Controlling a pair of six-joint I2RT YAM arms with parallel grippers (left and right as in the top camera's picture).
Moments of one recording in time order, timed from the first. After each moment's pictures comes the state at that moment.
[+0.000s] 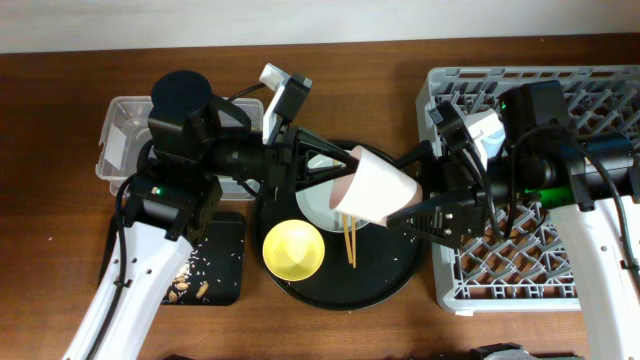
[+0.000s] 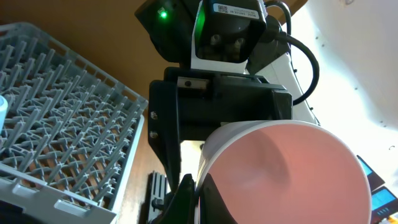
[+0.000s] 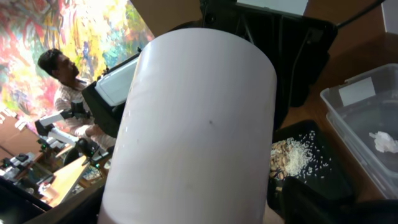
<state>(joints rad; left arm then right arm) -0.34 1.34 1.32 -0.07 1.37 -0.60 0.12 1.38 1.62 -1.50 -1.52 -0.73</state>
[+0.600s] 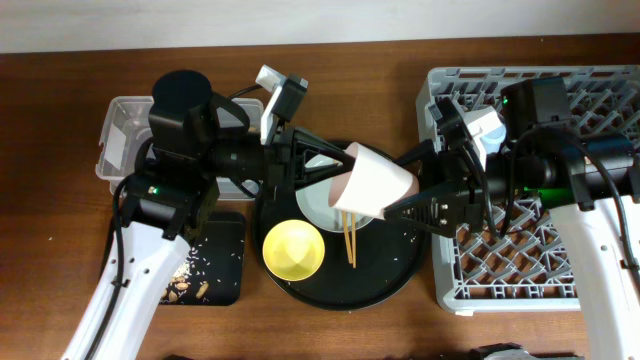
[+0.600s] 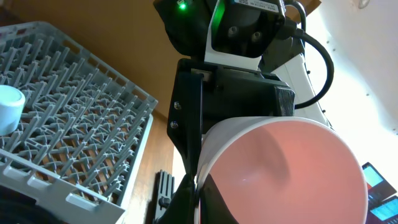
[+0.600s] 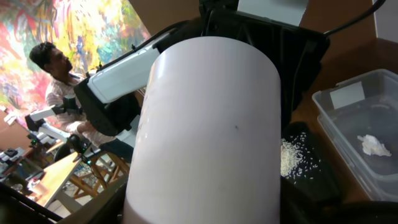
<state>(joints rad) -0.33 1.34 1.32 -0.16 1.34 -0.53 0.12 1.38 1.62 -1.43 -1.51 -0.71</state>
